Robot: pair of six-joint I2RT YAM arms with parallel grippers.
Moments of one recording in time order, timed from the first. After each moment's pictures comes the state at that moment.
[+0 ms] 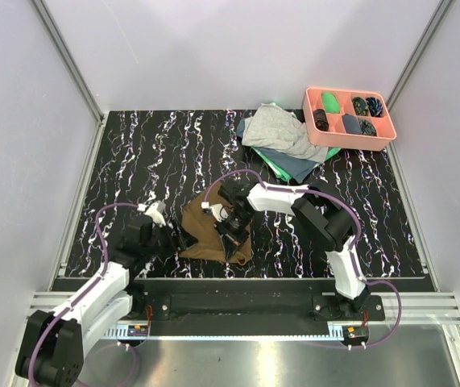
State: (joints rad) left arm -0.29 0.78 0.17 -0.07 0.36 -0.67; right arm 0.84 2.10 1.38 -0.72 -0.72 -0.01
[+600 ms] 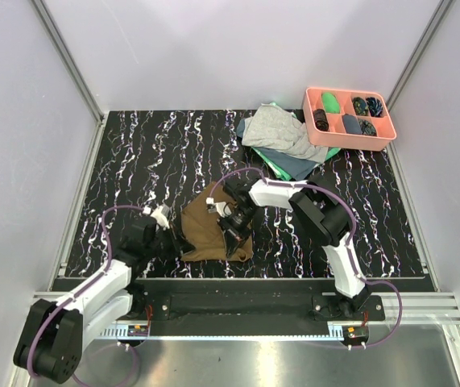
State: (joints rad) left arm -0.32 0.85 0.15 -0.05 0.40 -0.70; right arm 0.79 2.15 1.41 -0.75 -0.81 0.01
